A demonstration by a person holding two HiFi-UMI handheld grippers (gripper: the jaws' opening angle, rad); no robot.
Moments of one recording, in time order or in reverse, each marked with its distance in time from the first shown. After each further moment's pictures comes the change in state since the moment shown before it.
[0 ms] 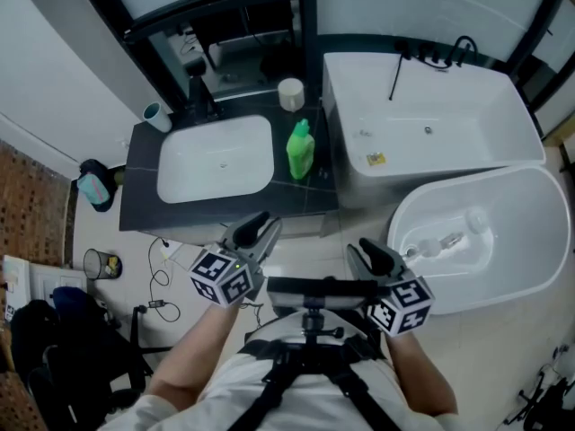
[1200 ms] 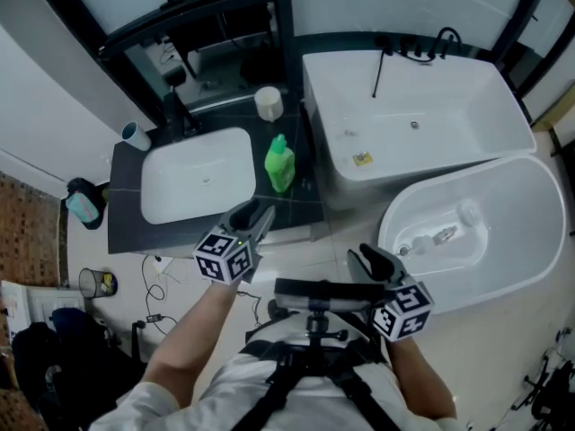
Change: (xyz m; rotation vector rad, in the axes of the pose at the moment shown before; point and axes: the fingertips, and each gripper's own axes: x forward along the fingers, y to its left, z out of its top) left arm 0.086 0.057 -0.013 0.042 0.097 0.041; right arm 0.001 -0.042 0.005 0.047 0.005 -0.074
